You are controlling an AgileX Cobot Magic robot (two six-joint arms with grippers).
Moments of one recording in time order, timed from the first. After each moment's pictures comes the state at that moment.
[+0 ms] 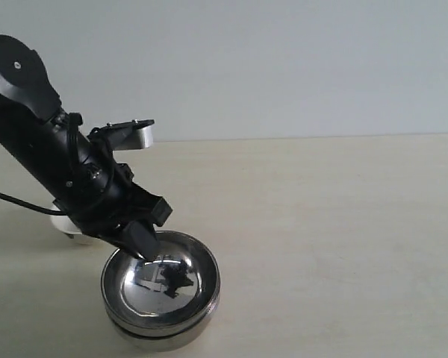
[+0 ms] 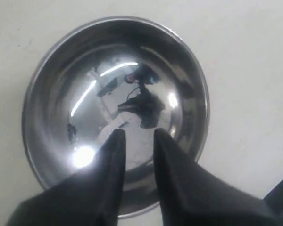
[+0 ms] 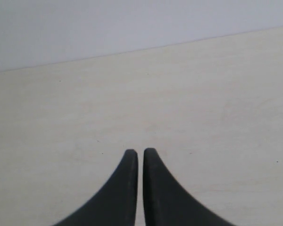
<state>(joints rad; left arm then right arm) -0.42 1.73 -1.19 -0.47 0.97 0.35 0.11 0.00 0.00 -0.03 0.33 0.20</state>
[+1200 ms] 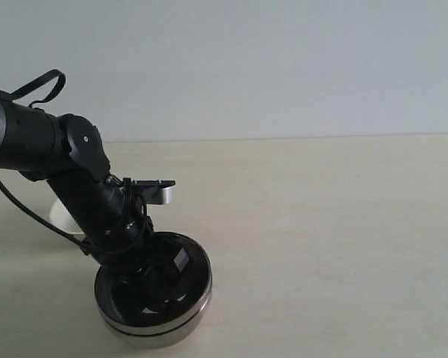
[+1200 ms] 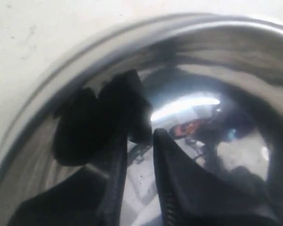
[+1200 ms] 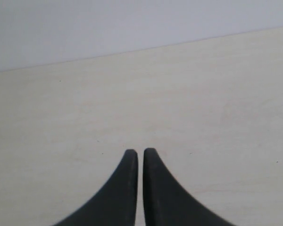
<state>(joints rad) -0.43 1.98 -1.20 -0.46 0.86 0.36 0.11 0.00 0.00 -0.03 0.33 0.20</state>
